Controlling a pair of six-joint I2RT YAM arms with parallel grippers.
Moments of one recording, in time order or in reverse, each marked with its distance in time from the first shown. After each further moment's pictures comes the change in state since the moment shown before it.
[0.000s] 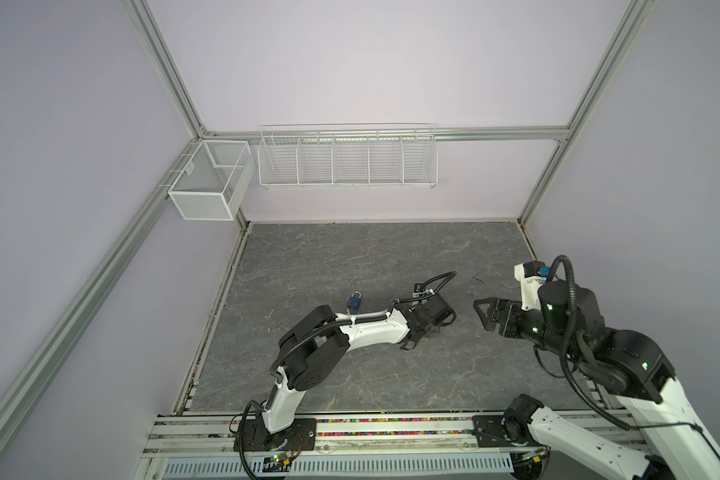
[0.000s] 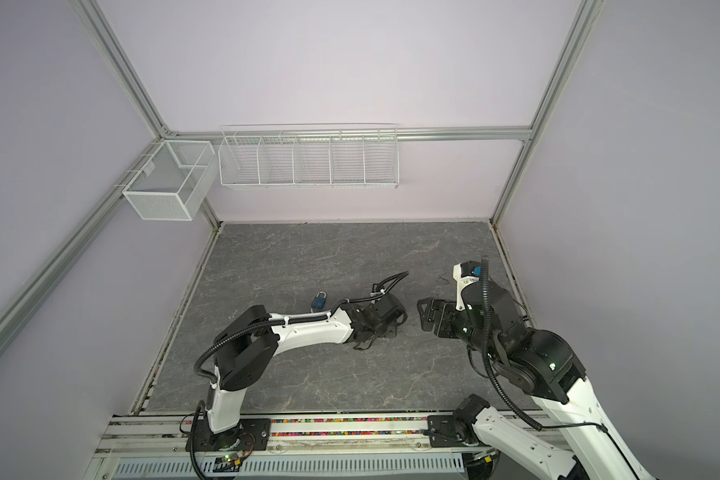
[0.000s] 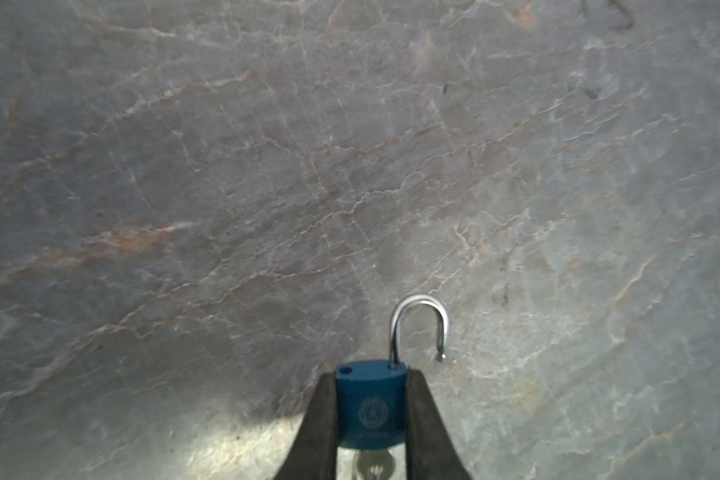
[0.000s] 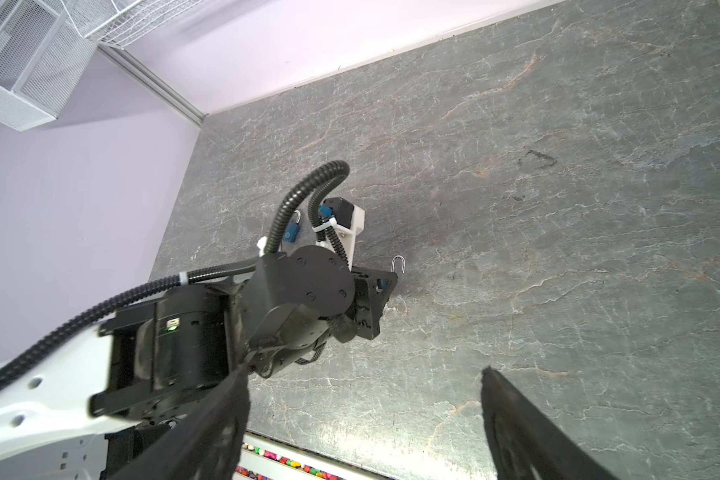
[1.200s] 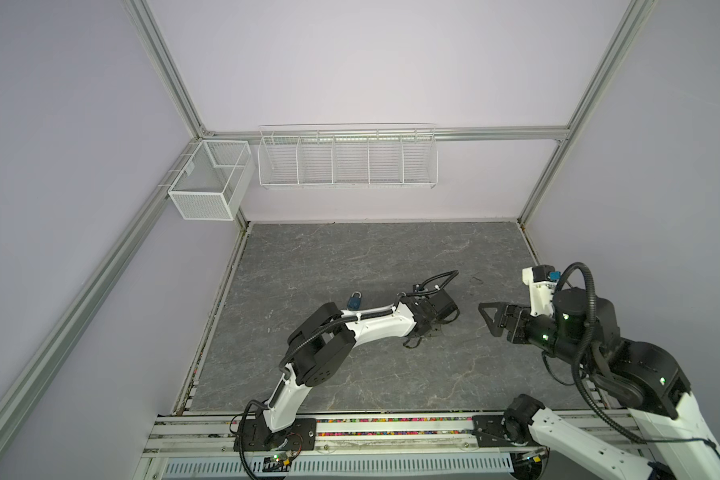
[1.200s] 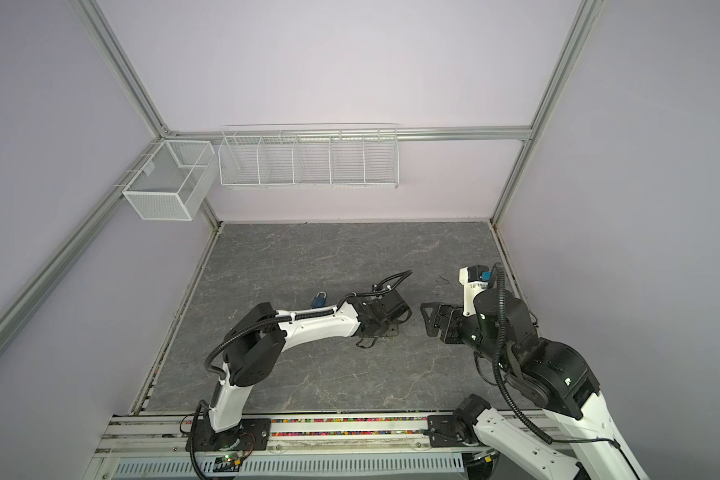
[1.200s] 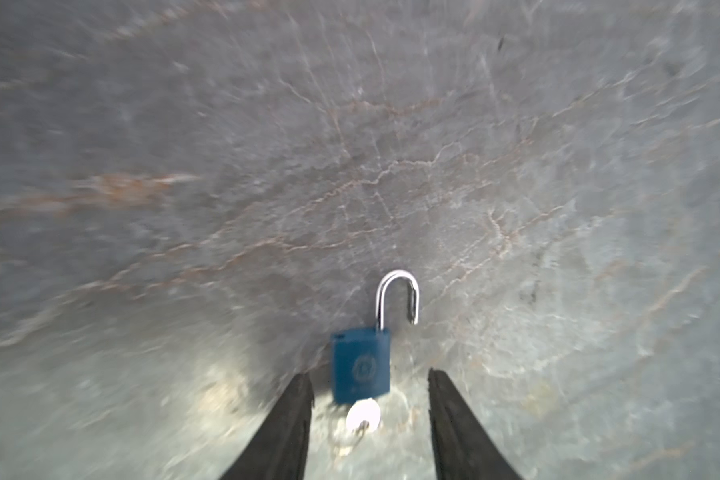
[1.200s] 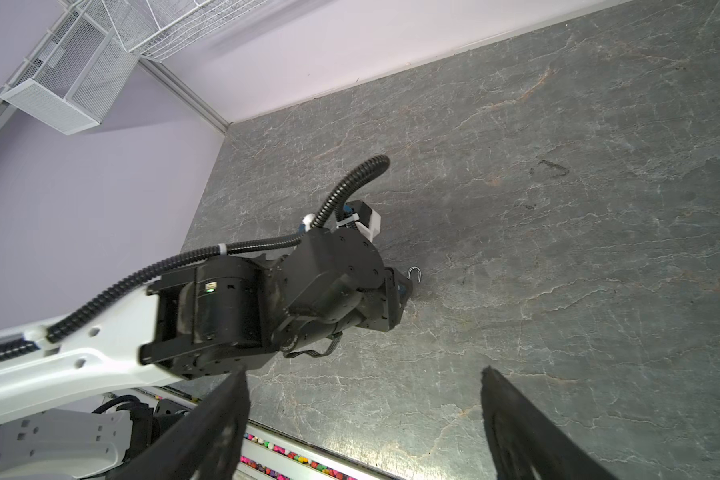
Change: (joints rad) left arm 0.018 0.007 0.080 -0.149 0.054 -0.102; right arm 0.000 -0.055 -0.009 0.015 -0.027 -0.021
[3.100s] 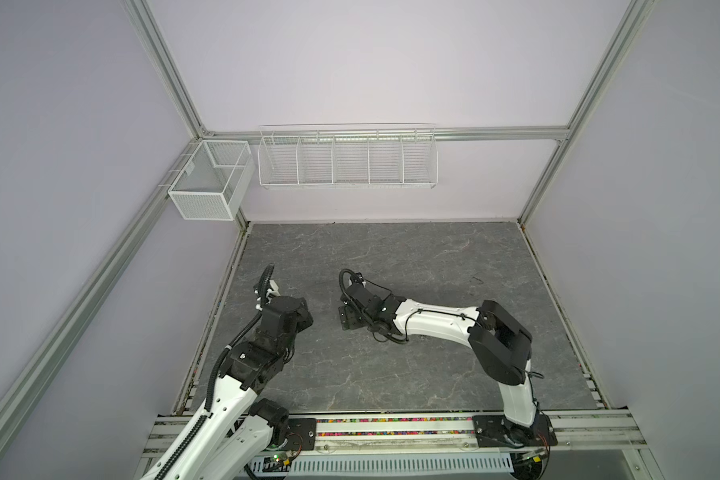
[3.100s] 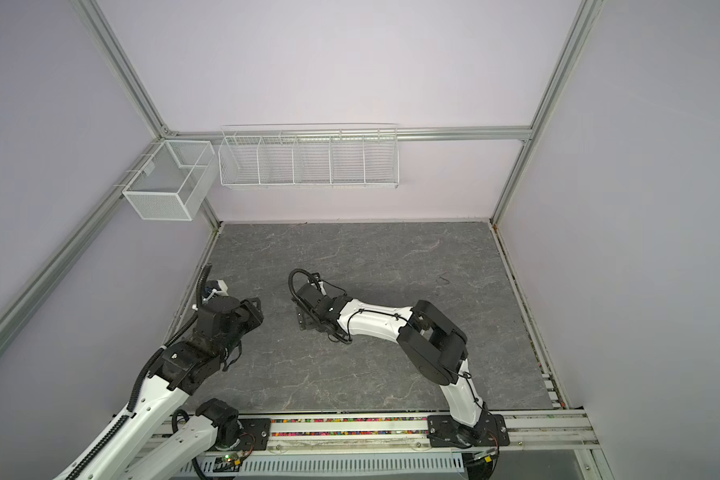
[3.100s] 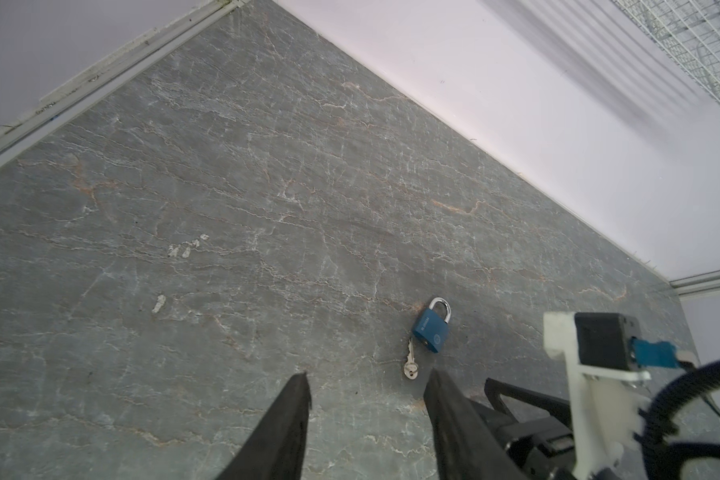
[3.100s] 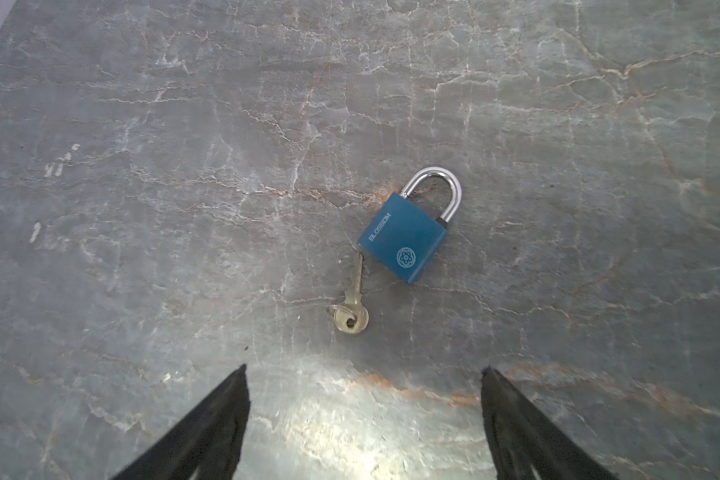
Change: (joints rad) left arm 0.631 -1.351 -0.840 -0.005 -0.162 0.233; right arm 0.377 1.321 0.188 0.787 0.134 0.005
